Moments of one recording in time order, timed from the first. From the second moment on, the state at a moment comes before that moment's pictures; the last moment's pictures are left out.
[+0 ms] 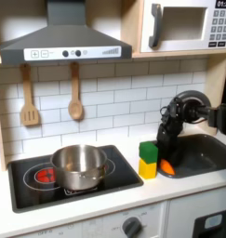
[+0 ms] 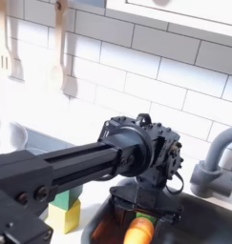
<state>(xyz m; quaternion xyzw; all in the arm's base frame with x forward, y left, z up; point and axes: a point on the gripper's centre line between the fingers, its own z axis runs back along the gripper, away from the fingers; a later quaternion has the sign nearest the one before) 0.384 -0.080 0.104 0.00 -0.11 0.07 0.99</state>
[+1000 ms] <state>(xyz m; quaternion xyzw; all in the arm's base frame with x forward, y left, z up) 0.388 -0.084 0.085 -0.01 -0.10 0.05 0.99</state>
